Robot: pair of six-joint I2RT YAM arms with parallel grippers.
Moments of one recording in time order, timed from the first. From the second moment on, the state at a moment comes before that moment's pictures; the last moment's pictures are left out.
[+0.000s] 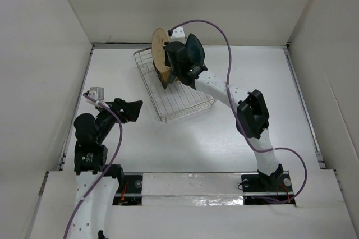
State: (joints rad) left arm 0.02 0.43 0.56 -0.19 0.44 -0.50; right arm 0.78 2.17 2.00 -0.06 0.50 0.26
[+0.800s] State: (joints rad) left arm 0.02 0.43 0.56 -0.20 0.44 -0.49; right arm 0.84 2.25 2.06 0.01 0.68 0.07
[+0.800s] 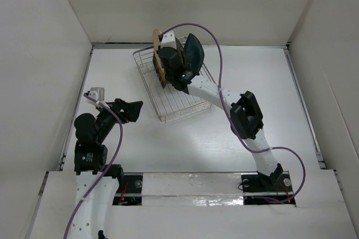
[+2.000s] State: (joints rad) left arm 0.02 0.43 0.56 -0.21 0.44 -0.49; right arm 0.82 2.13 1.96 -0.03 0.52 0.01
